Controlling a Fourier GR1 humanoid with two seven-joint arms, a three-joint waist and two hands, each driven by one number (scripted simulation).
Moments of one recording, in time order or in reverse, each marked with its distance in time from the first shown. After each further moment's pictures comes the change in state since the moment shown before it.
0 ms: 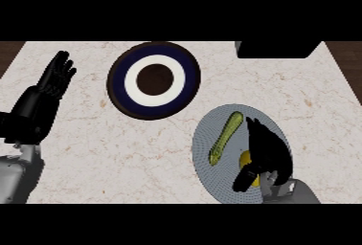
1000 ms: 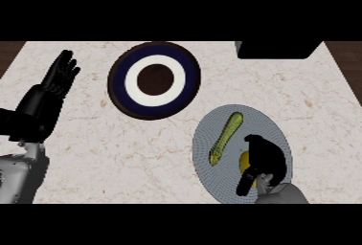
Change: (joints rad) left arm -0.013 -0.059 0.039 0.000 -0.051 -0.045 0.021; right arm 0.075 0.066 -0.064 0.171 0.162 -0.014 -0.128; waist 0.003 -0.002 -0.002
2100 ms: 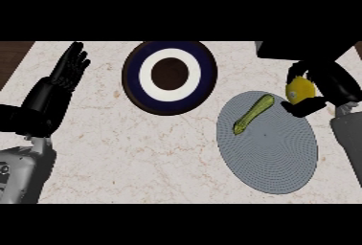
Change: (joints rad) left arm -0.055 -0.026 -0.018 -0.015 -0.004 -0.036 0.001; right arm -0.436 -0.404 -0.310 0.447 -0.202 -0.240 -1.114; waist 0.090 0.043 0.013
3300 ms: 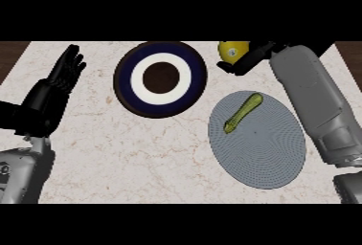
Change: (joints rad) left arm 0.012 -0.016 0.035 0.024 -0.028 -0.002 0.013; right arm -0.585 0.252 -0.126 0.595 -0.230 0.115 -0.514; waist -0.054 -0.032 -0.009
